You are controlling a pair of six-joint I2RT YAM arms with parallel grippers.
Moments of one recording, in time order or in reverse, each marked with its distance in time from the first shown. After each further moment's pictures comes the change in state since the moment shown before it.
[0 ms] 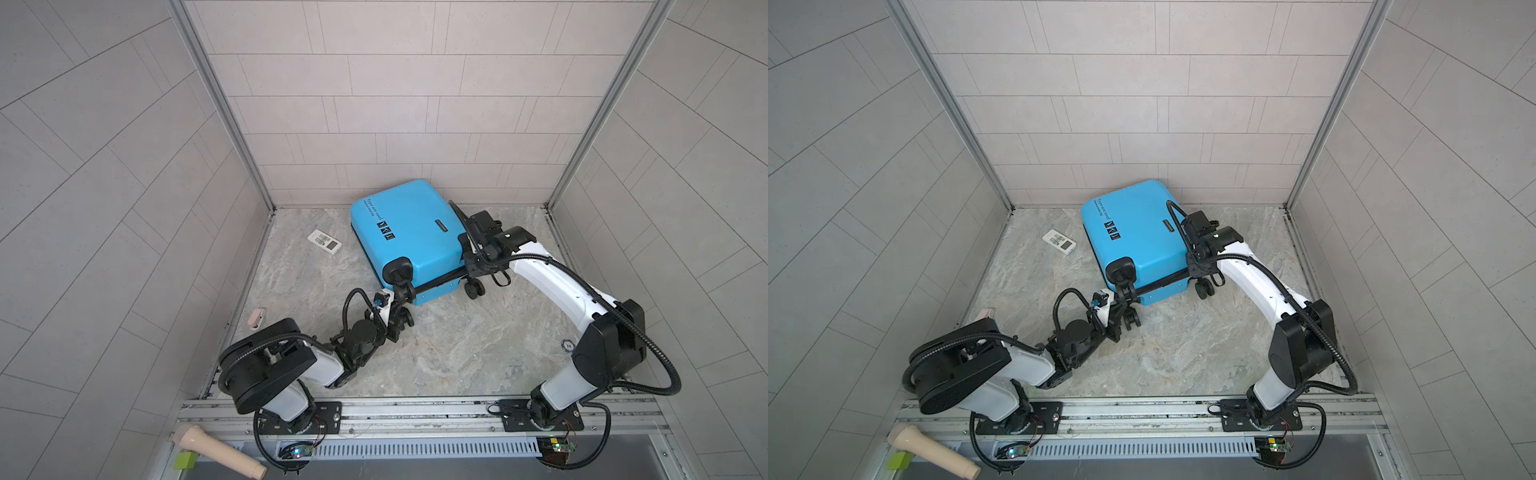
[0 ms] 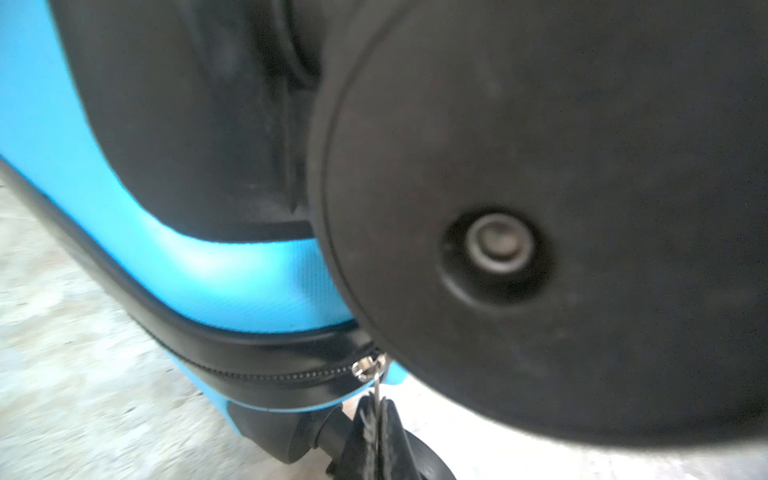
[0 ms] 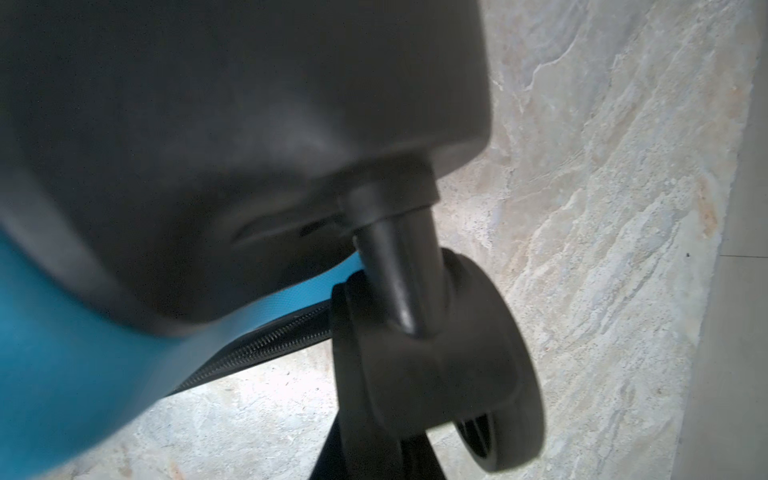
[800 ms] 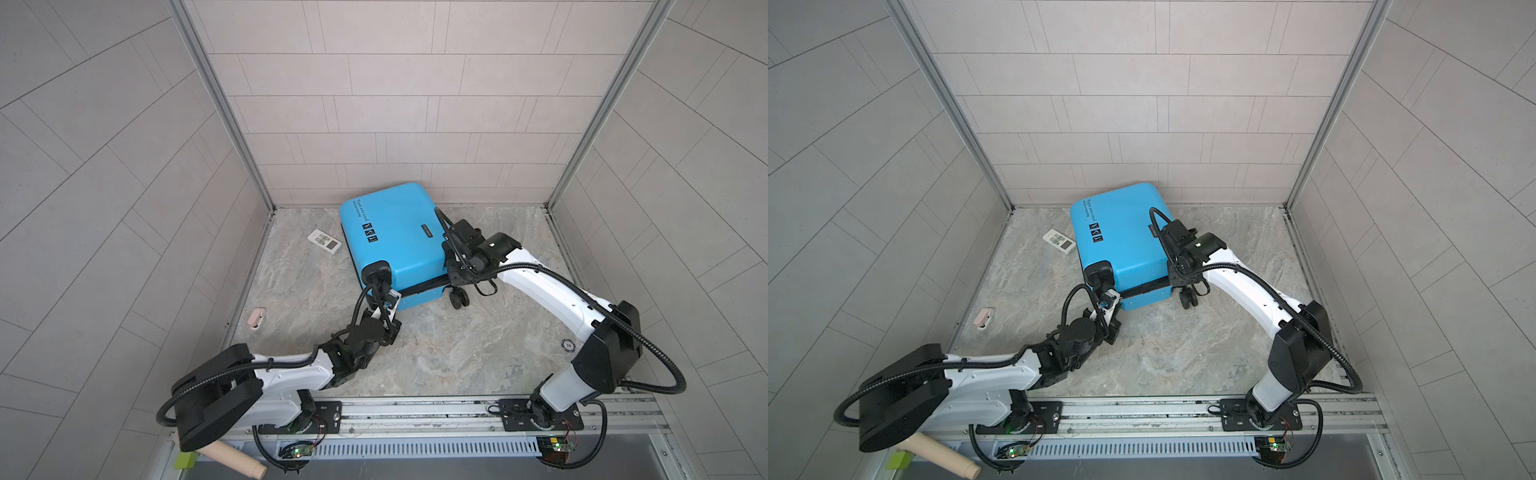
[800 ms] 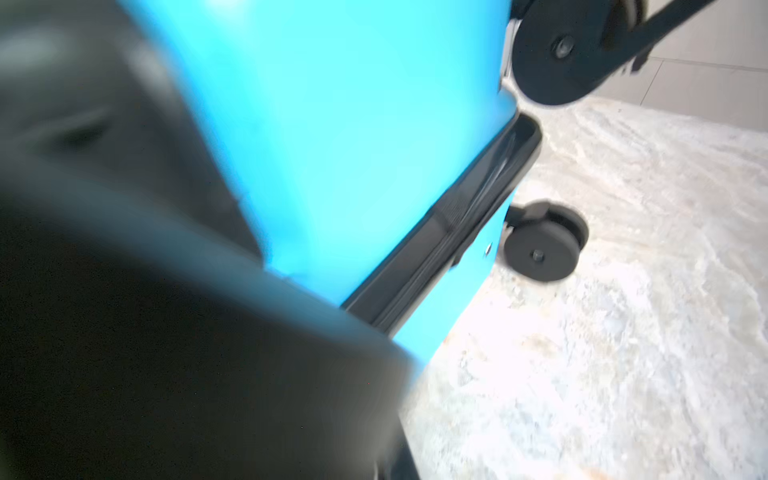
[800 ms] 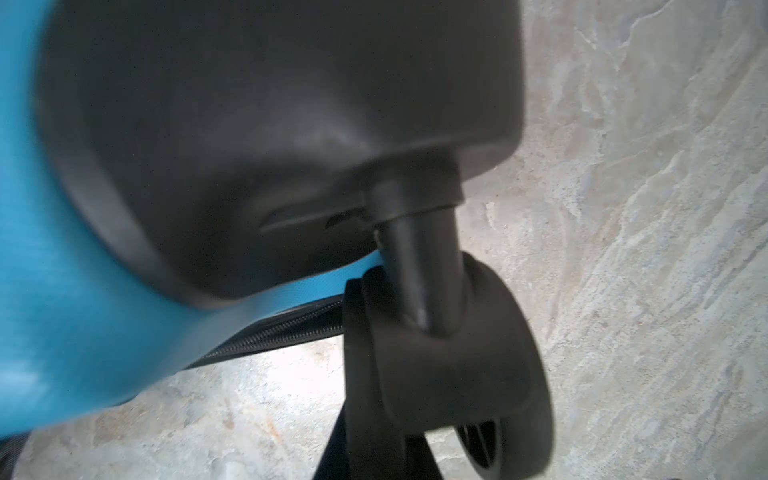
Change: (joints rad) left arm -0.091 -0.261 0.116 -0.520 -0.150 0.163; right arm 0.171 -0.005 0.029 -0.037 -0.033 0.190
